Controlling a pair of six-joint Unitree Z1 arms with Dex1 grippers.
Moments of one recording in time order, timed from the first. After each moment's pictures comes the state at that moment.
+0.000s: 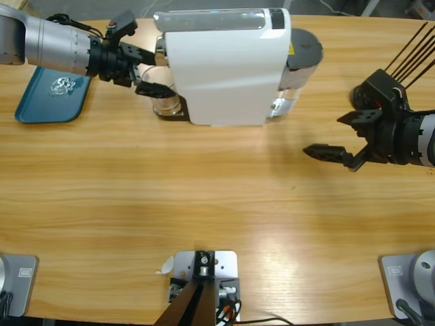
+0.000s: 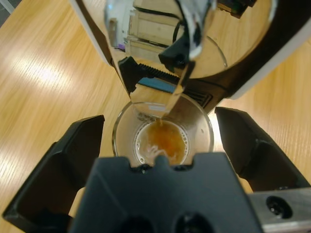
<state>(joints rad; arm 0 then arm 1) -0.42 1.89 -1.02 -0.05 -0.59 0.57 0.67 1.30 -0.61 0.20 0.01 0.01</state>
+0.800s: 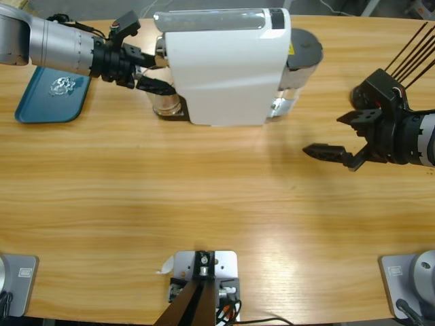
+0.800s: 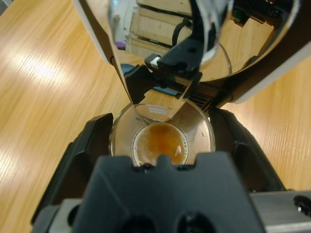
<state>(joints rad) -0.43 1.90 -1.02 -0.05 -0.59 0.53 0.67 1.30 -0.61 0.20 0.01 0.01</state>
